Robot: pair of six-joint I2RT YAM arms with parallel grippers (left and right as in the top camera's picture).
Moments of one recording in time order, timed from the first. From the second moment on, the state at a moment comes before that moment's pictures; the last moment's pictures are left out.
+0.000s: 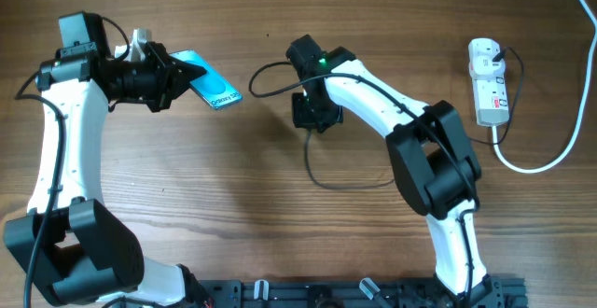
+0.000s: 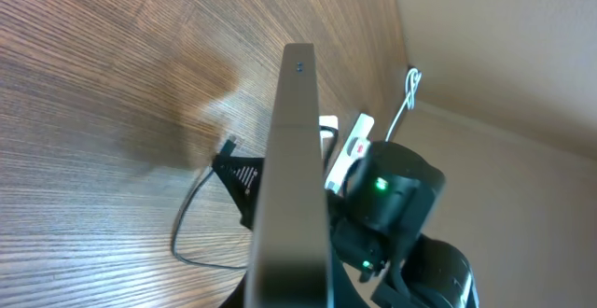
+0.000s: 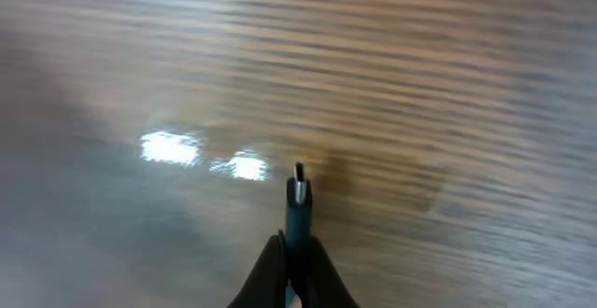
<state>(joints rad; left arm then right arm) 0.24 1.67 1.41 -0.94 0.88 -0.62 0.58 2.23 1.69 -0.91 -0.19 0.45</state>
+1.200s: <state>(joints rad) 0.08 1.67 1.41 -0.94 1.47 -0.10 0.47 1.44 1.12 -0.47 -1.26 0.27</state>
